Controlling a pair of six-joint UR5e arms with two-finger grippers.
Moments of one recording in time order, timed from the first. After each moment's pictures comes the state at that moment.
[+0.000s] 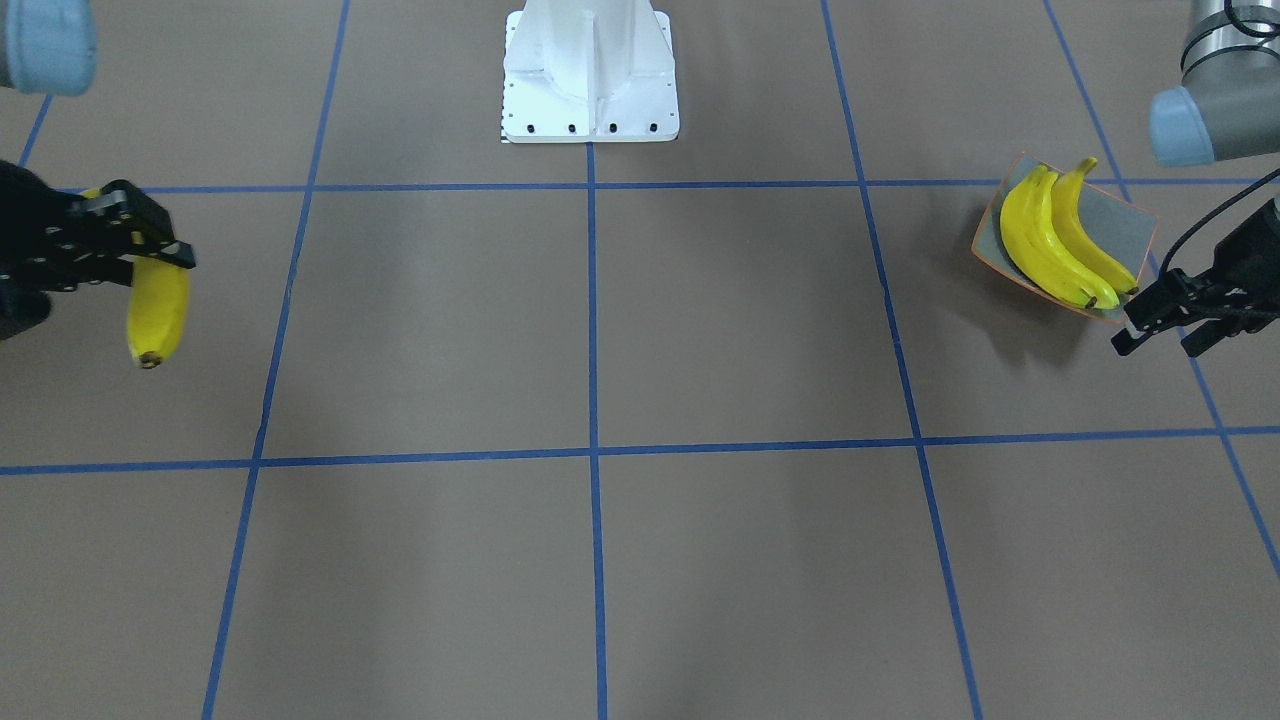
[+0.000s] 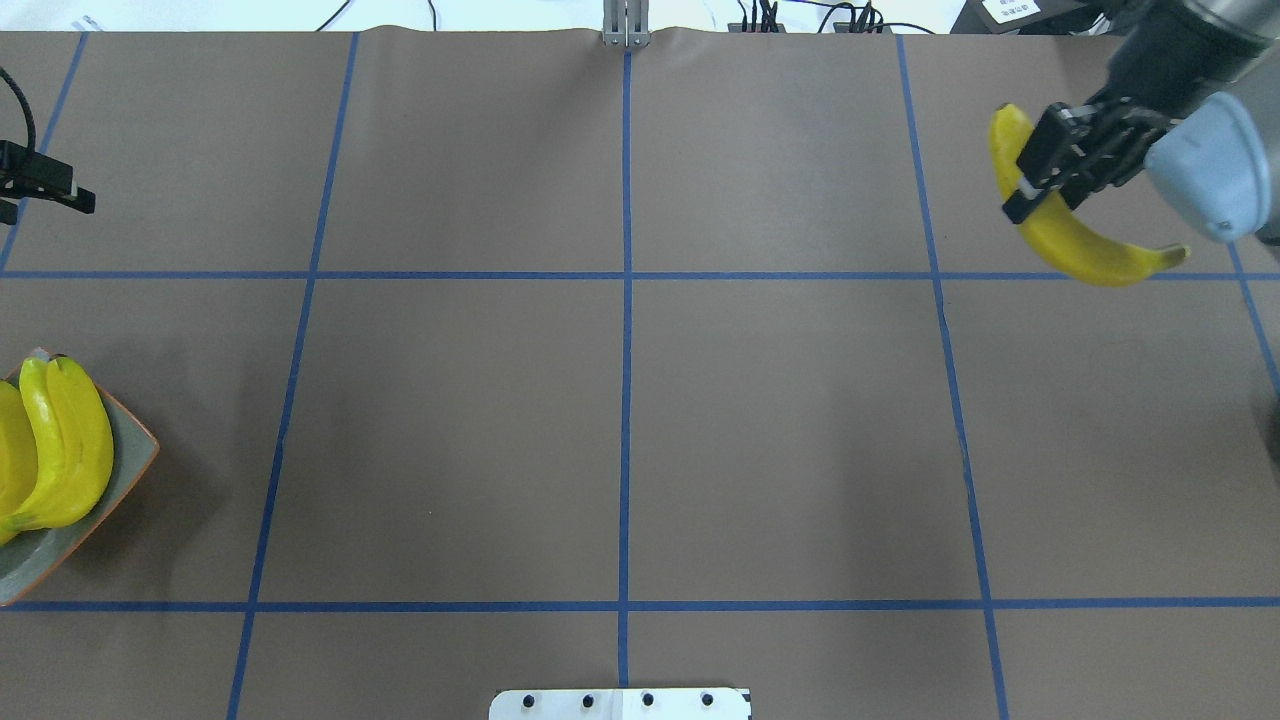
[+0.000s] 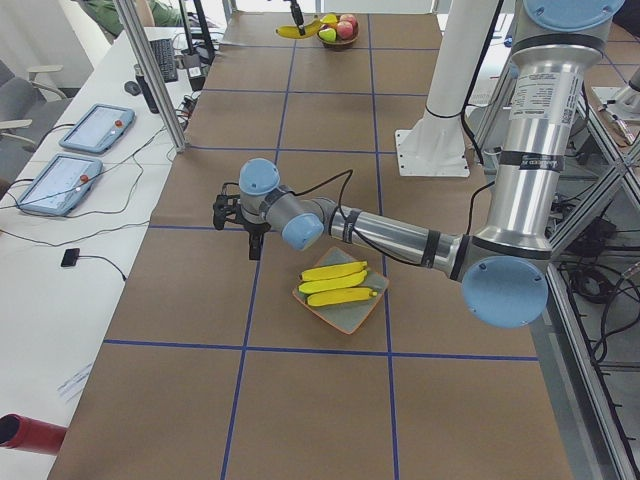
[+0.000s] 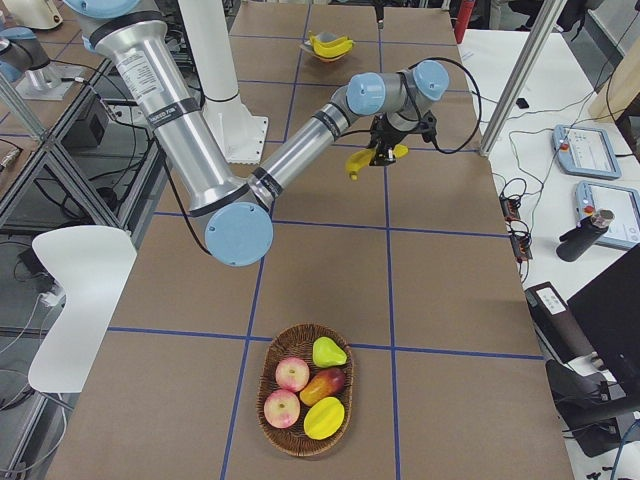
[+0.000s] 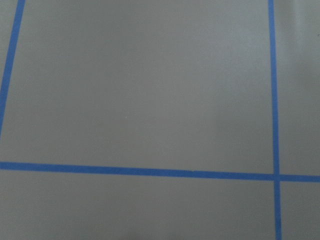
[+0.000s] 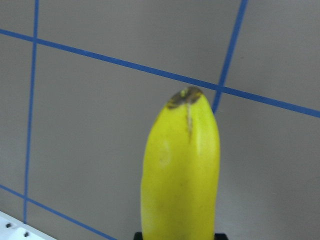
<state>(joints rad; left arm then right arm) -1.24 -1.72 -1.65 -2.05 -2.38 -0.75 1.13 -1.07 1.86 -2.10 2.65 0.22</state>
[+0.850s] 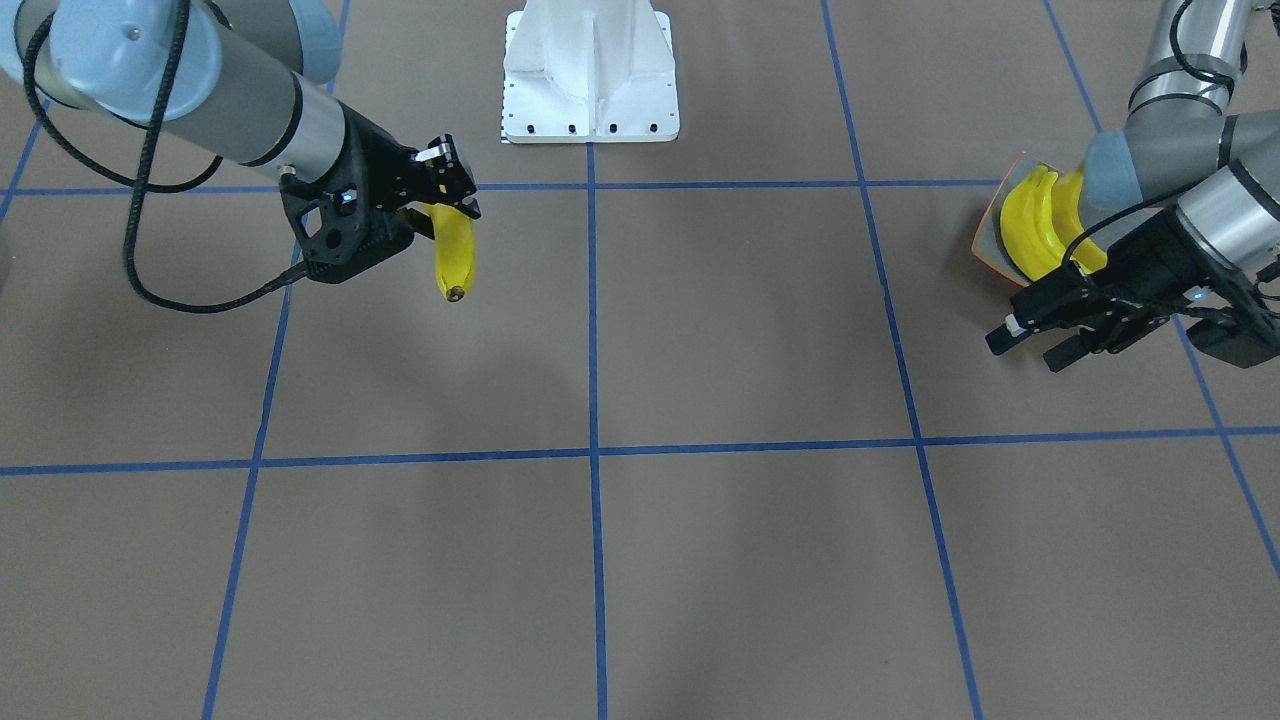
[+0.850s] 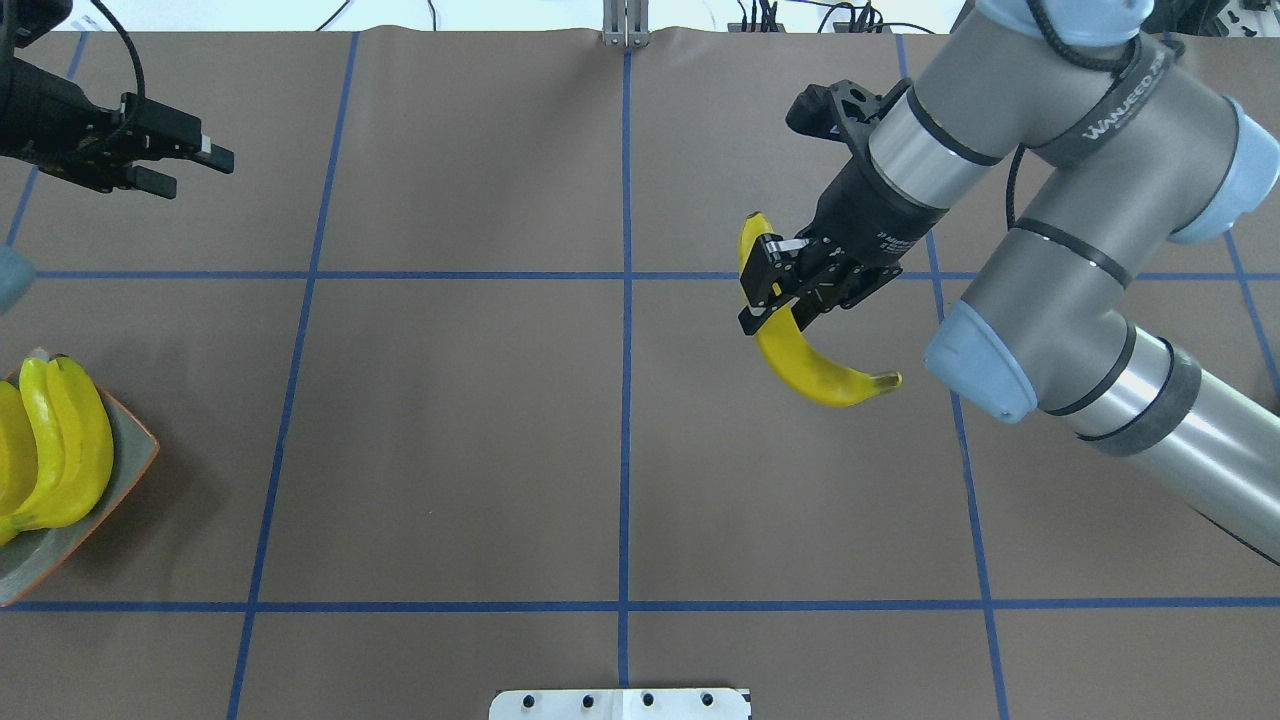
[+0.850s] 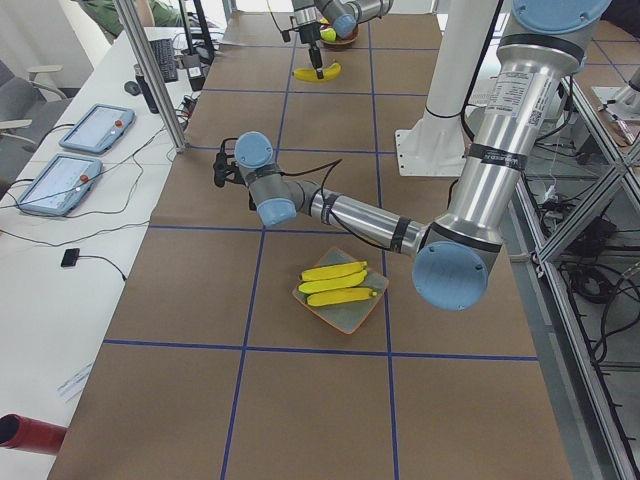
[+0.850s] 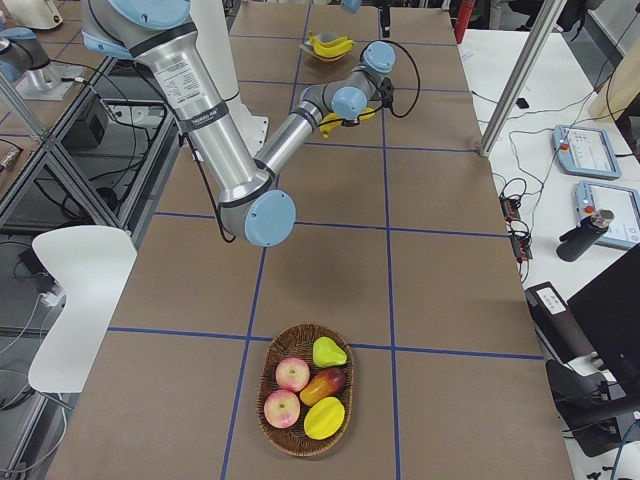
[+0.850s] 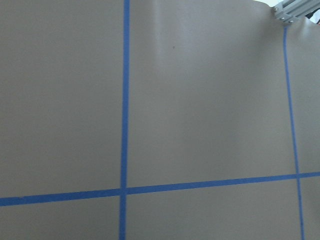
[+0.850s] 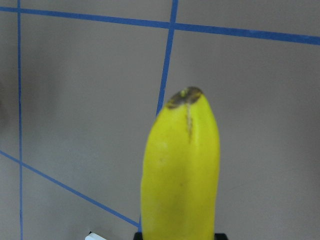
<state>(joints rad) -1.14 -1.87 -1.57 -2.47 -2.45 -1.21 0.81 -1.01 1.84 -1.49 2.51 0.88</state>
